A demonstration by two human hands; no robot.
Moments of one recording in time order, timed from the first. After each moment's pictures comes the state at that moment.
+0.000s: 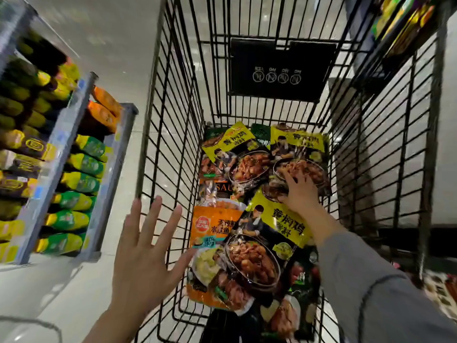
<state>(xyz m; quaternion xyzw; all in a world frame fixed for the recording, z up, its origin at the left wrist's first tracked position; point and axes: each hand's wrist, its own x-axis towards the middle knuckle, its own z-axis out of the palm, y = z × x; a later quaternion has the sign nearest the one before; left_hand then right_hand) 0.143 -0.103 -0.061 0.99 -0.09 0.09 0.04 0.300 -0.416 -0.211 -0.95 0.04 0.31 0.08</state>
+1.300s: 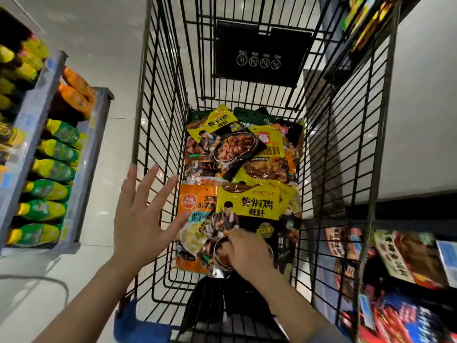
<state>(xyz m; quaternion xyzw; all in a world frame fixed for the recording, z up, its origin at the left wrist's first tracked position) 0.148 -0.094 -0.058 0.98 -0.11 0.11 0.14 0.101 -0.318 -0.140 -0.95 -0.13 0.24 0.12</state>
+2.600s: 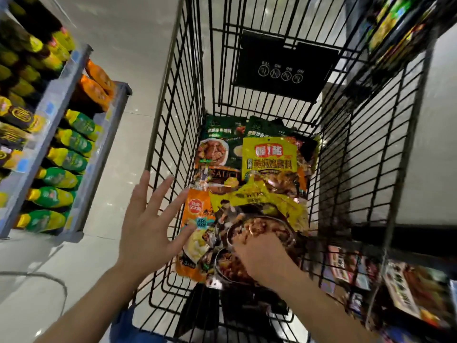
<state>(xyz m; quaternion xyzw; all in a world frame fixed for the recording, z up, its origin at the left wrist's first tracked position) 0.148 -0.095 -0.057 0.98 -0.11 0.09 0.13 0.155 -0.330 -0.071 -0.88 -0.36 0.31 -0.05</state>
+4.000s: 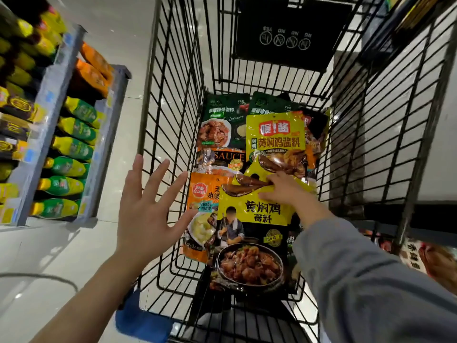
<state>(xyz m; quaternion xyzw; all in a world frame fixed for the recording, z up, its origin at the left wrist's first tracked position) 0.148 -0.096 -0.061 0.98 -0.12 0.11 0.11 0.251 -0.389 -0.190 -0.89 -0.02 0.45 0.10</state>
